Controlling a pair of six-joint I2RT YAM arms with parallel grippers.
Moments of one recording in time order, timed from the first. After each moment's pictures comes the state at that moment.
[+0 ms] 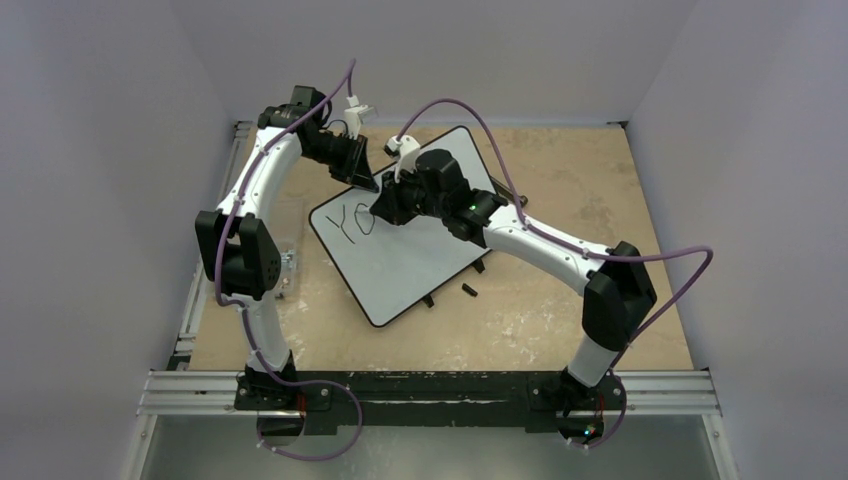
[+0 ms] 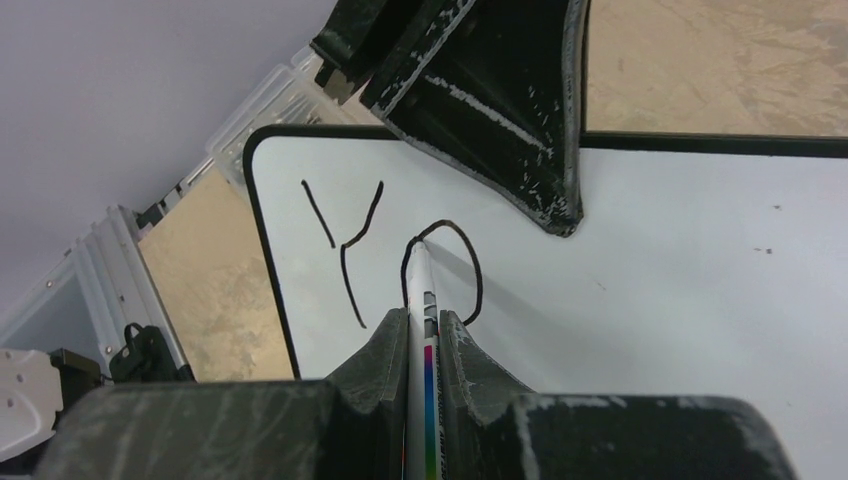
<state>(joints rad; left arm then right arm) -0.16 1.96 1.93 -1.12 0.81 0.30 0.82 1.71 1.44 -0.11 -0.17 0.29</state>
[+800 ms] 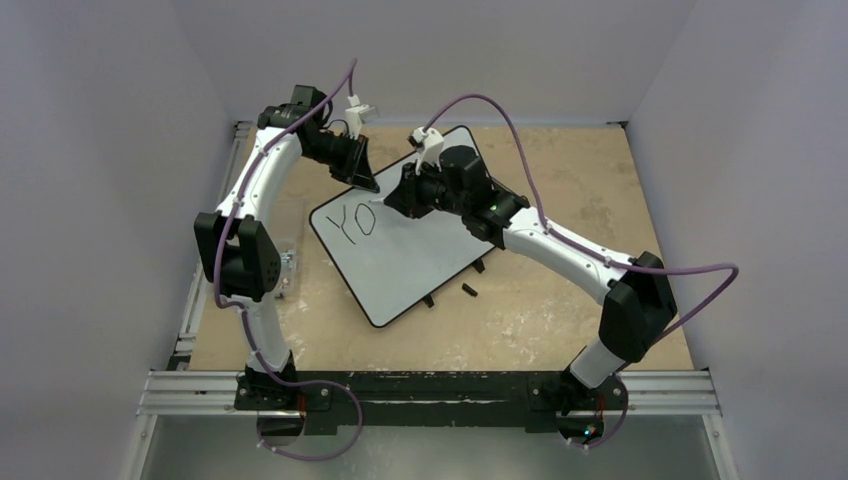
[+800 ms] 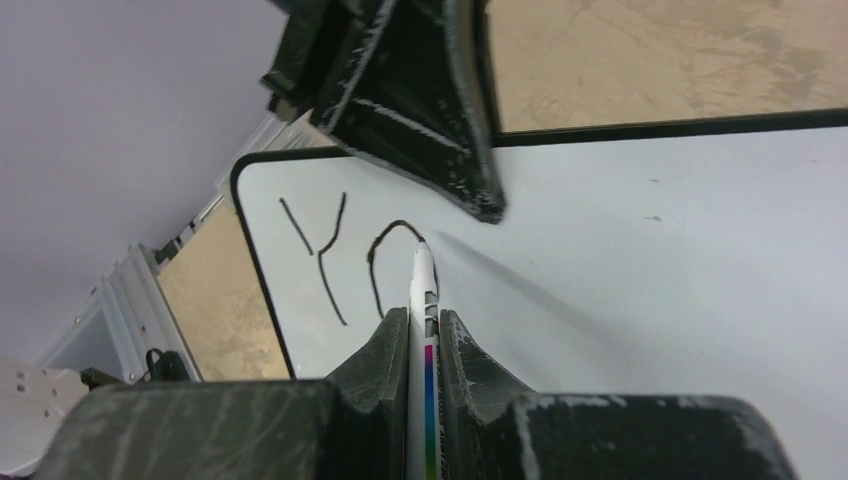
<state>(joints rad) -0.16 1.95 1.93 -1.13 0.80 0.31 0.77 1.62 1.36 -0.06 -0.20 0.34</state>
